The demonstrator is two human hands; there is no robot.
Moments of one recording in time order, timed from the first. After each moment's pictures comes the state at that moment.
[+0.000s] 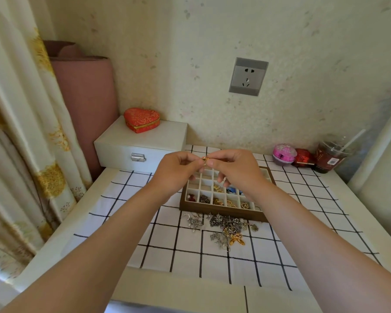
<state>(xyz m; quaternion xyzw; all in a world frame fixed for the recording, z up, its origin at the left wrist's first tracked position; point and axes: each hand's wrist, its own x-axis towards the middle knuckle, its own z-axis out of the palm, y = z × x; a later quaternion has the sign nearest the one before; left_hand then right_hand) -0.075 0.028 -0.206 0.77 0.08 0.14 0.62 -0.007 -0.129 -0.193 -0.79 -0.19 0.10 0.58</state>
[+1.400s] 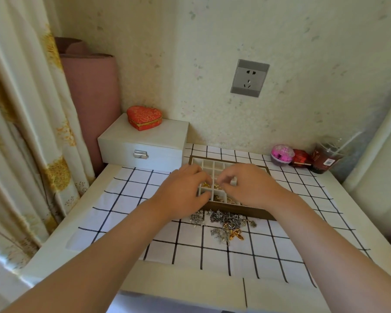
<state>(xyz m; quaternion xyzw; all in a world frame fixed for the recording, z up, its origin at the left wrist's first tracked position) -0.094 0.027 -0.241 0.96 -0.11 0.17 0.21 -0.018 -0.160 -0.194 -0.92 -0.36 0.03 0.17</state>
